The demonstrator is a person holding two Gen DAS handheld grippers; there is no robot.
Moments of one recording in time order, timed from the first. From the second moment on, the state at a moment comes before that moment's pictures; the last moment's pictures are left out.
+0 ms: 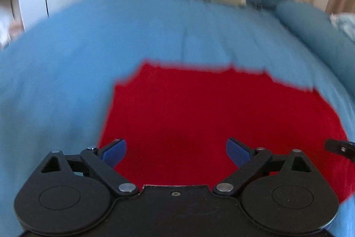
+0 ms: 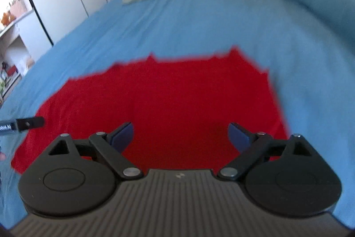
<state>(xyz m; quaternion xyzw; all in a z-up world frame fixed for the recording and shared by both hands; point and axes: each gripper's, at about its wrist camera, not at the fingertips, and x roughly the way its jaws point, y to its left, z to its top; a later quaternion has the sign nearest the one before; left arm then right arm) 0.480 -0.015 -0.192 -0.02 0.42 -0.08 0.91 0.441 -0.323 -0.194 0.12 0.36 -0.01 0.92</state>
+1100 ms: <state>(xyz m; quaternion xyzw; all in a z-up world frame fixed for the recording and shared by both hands) 0.455 -0.063 -0.142 0.03 0.39 -0.11 0.91 0.316 -0.374 -0.175 0.27 0.36 -0.14 0.88</state>
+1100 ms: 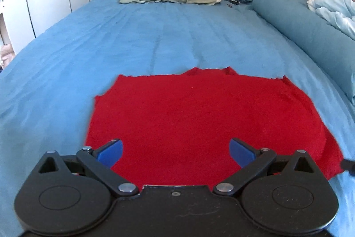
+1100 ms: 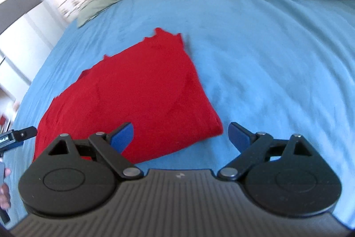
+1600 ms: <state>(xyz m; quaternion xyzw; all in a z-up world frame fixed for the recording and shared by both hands) 0.494 -0.149 -0.194 0.05 0.47 -0.12 0.88 0.332 -0.377 -0.210 0.30 0.32 -0.18 0.88</state>
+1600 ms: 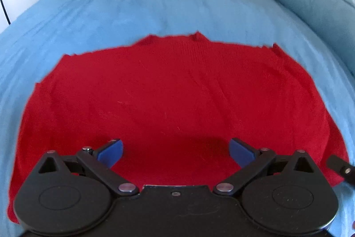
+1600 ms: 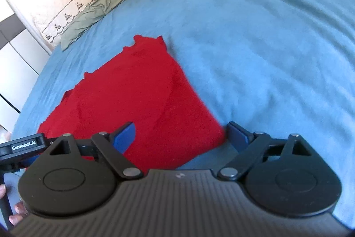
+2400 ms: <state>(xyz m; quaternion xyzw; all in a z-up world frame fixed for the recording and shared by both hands) 0.517 -0.124 -0.189 0.03 0.51 -0.14 0.85 0.410 -0.345 -0.110 0.29 0.29 -0.03 0.91</state>
